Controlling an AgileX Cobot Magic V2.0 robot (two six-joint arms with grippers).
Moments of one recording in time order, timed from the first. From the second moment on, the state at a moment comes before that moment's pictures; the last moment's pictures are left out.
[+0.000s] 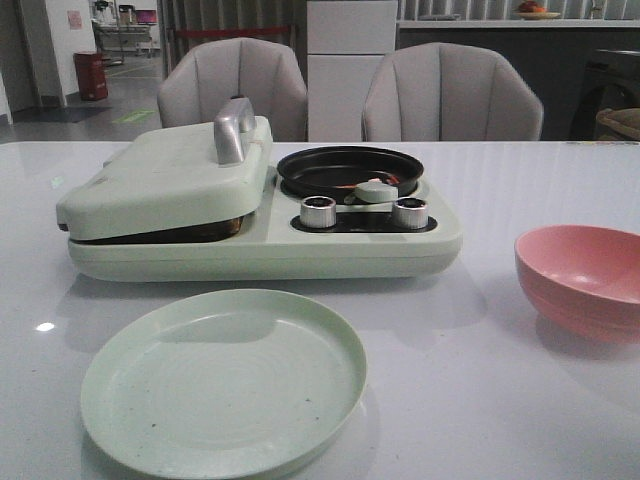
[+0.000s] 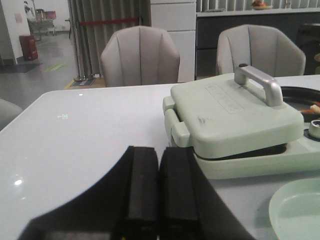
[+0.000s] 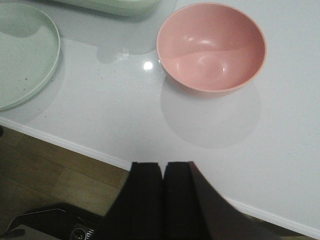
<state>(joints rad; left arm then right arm) -0.11 0.00 0.00 -0.15 0.09 0.14 0.27 0.49 -0.54 0.03 0.87 0.02</state>
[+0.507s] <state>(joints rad) -0.11 0.00 0.00 -0.10 0.07 0.09 0.27 0.49 -0.54 0.03 0.87 0.02</state>
